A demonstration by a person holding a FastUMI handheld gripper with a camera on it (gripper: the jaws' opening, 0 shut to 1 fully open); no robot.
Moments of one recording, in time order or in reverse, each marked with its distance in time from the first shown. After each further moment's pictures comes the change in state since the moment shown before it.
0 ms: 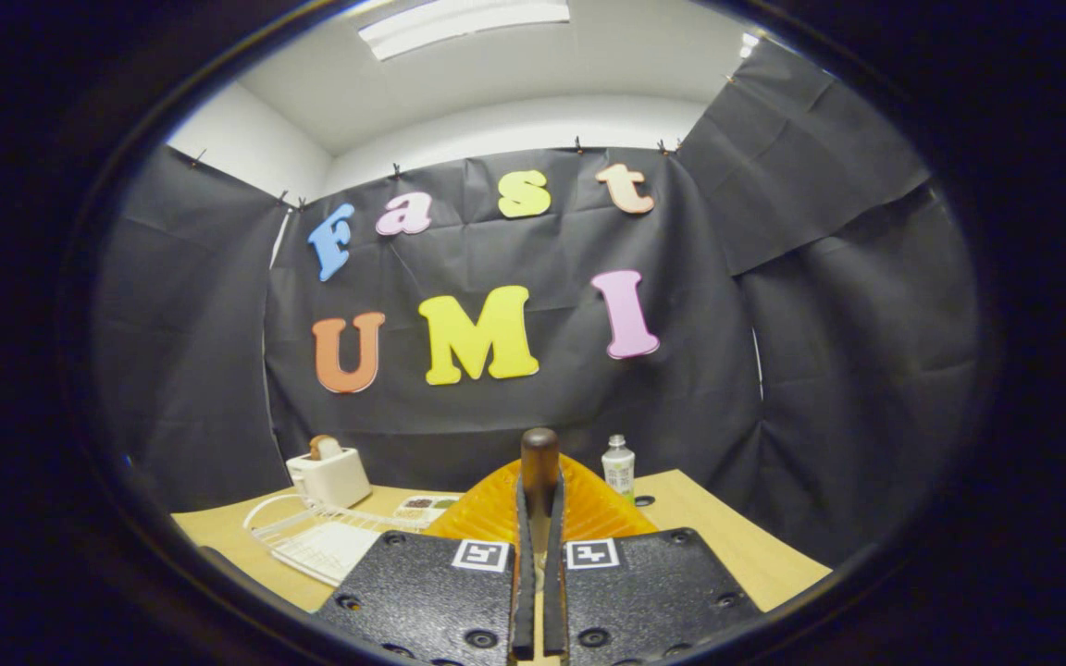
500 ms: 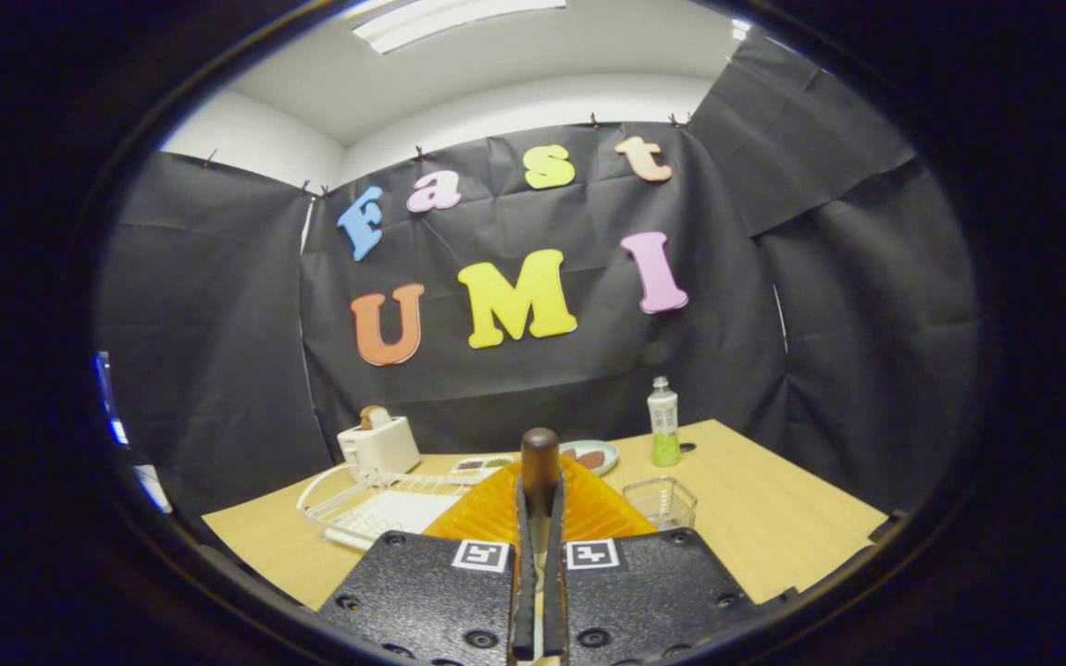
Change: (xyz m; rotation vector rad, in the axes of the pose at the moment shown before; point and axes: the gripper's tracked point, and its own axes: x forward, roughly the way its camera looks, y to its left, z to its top) arm -0.048 0.061 -0.085 0.073 0.128 0.070
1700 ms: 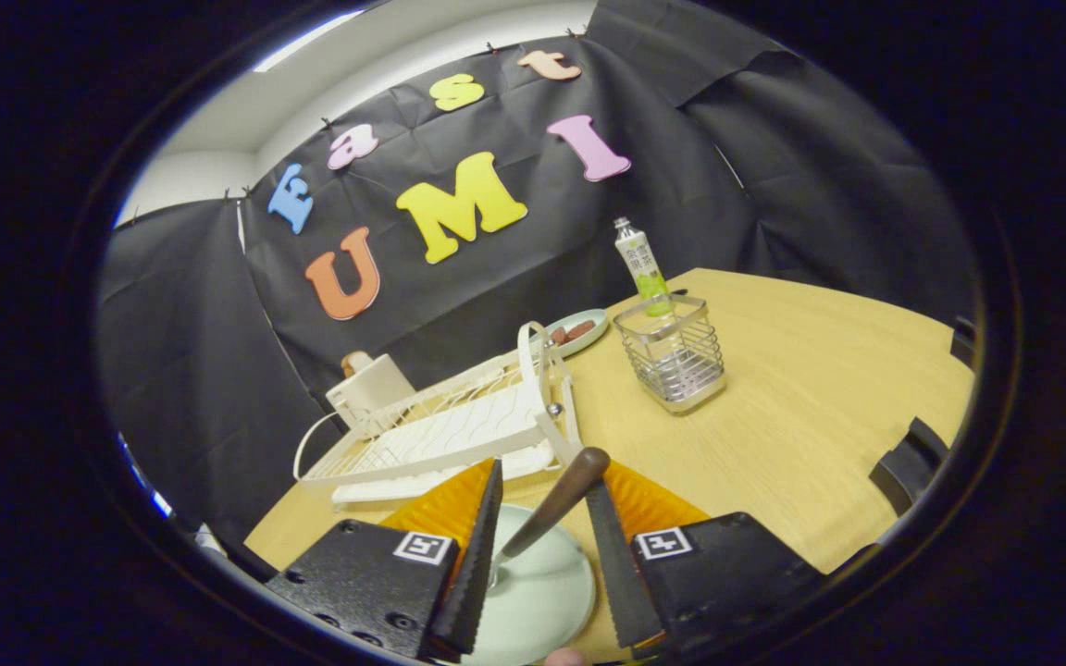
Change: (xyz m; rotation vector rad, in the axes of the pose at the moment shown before) arm 0.026 -0.024 -0.130 0.225 0.231 -0.063
